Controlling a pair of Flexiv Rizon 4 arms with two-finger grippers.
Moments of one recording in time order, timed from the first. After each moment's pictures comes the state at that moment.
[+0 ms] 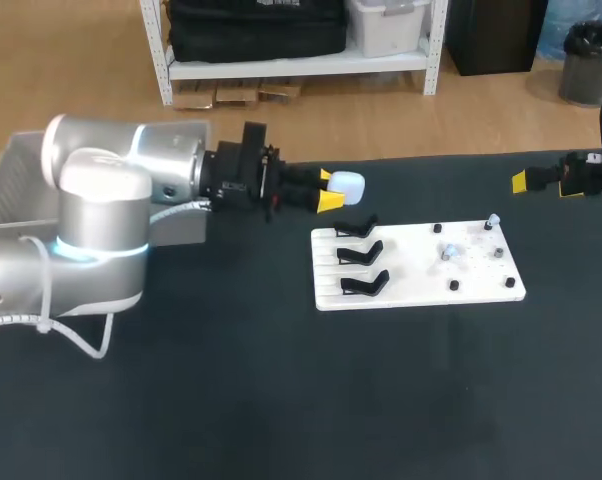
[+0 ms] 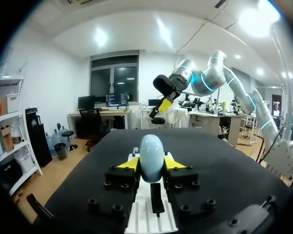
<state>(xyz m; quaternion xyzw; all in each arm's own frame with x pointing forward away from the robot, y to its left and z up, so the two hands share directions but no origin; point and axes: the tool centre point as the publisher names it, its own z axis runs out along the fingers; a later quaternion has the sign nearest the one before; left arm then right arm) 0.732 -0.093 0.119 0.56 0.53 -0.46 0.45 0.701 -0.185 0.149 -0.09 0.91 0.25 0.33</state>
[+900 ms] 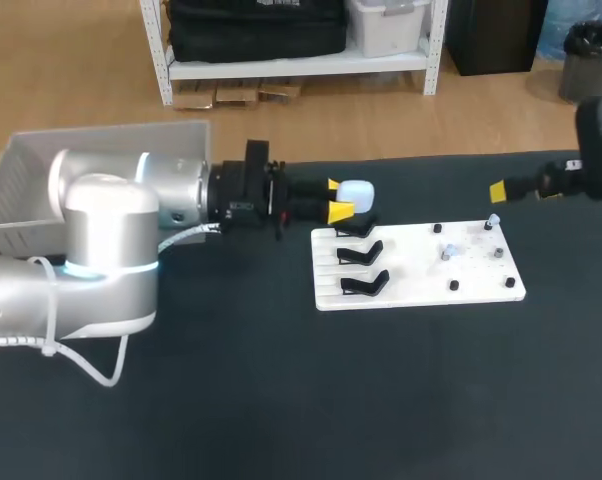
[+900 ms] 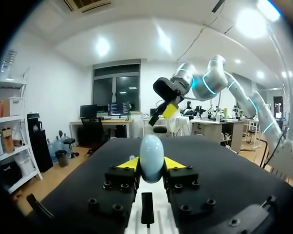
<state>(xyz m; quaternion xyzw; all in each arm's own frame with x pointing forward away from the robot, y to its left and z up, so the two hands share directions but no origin) 0.712 -0.107 0.120 0.53 0.51 -0.47 0.48 0.682 -0.144 0.155 -0.16 0.90 0.25 0.33</state>
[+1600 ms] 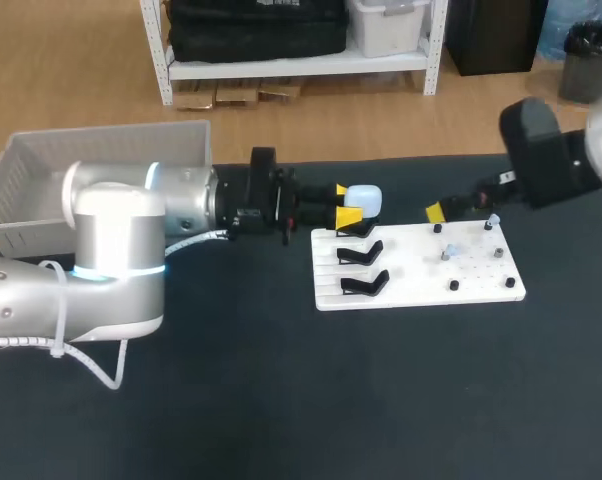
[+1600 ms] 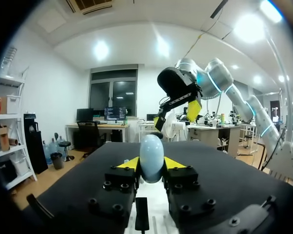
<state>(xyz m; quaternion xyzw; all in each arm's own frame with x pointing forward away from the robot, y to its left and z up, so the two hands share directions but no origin) 0.706 -0.117 0.117 0.52 0.49 -0.50 0.48 0.650 -0.059 0.161 -0.26 0.88 0.26 0.29</state>
